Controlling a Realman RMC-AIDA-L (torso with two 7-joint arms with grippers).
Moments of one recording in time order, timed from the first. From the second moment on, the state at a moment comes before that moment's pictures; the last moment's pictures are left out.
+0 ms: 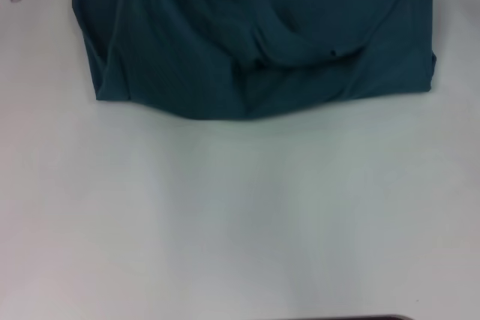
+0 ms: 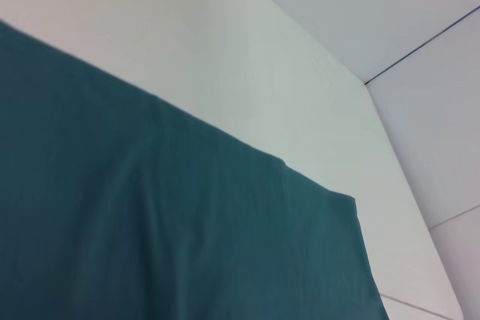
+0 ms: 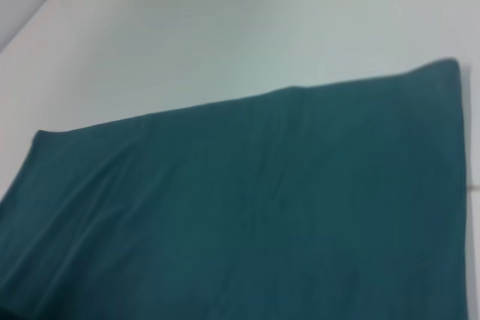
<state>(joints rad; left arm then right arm) -0.87 -2.03 -2.55 -0.64 -0.86 1.09 -2.58 0.75 1.90 -0.76 -0.71 -2.32 -1.06 2.38</state>
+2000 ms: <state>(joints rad) -0.89 -2.02 -2.37 -0.65 -0.85 0.83 -2.72 0.93 1.96 -0.88 -0.64 -2.59 -0.78 2.42</state>
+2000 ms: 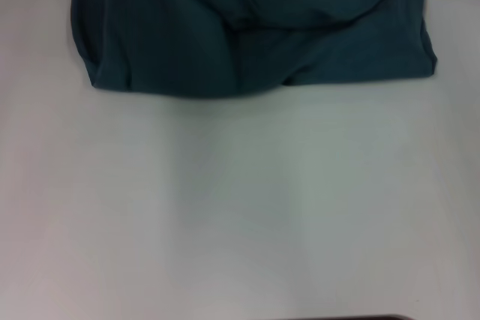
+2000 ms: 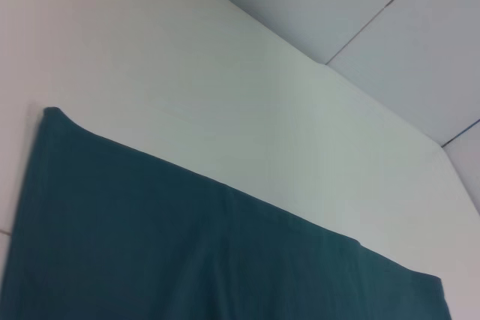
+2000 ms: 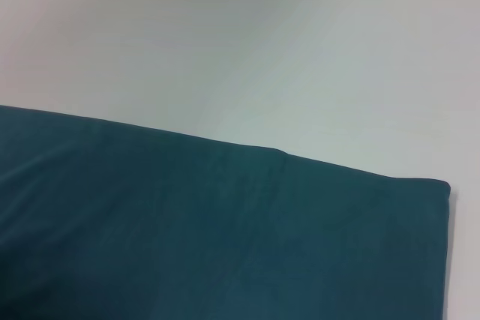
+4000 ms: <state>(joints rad) -0.50 -2.07 -2.37 -0.91 -1.27 1.26 -2.49 0.35 2.00 -0.62 -0.89 -1.84 -1.54 1.98</state>
